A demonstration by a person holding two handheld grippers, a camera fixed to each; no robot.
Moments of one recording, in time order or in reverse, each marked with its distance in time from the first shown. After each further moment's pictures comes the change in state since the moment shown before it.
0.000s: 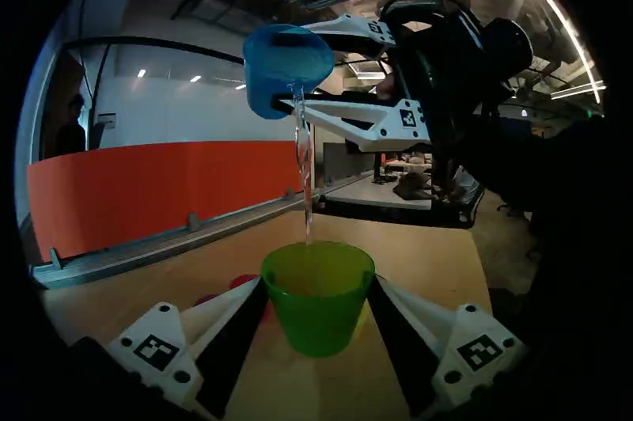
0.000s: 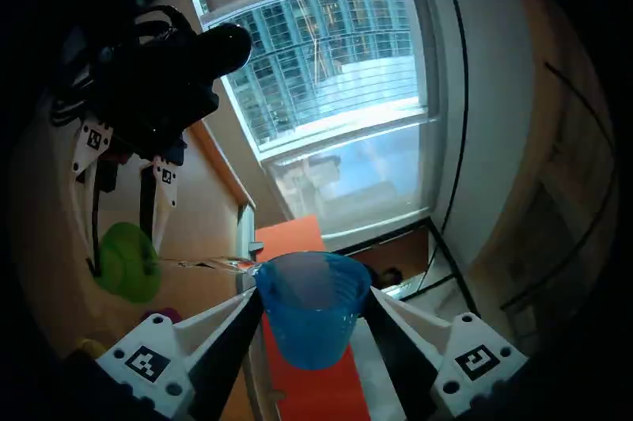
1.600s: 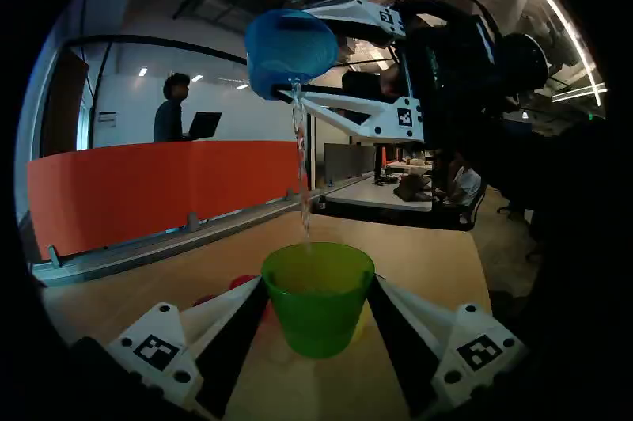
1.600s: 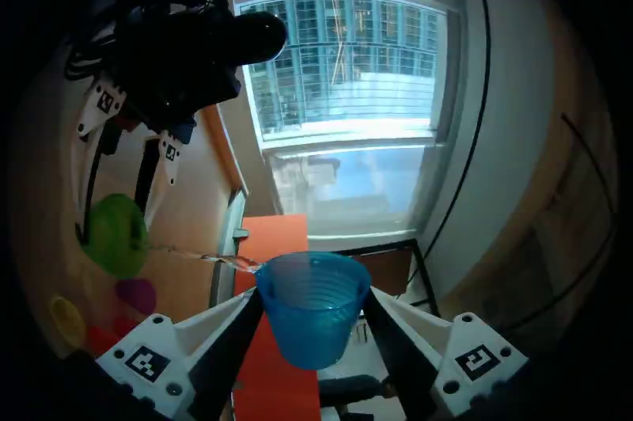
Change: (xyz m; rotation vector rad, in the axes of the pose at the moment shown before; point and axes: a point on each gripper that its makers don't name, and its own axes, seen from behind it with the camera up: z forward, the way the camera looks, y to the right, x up) left arm 0.001 -0.004 0.006 0.003 0.002 -0.009; right arm 0.008 0.010 0.006 -0.026 -0.005 -0.204
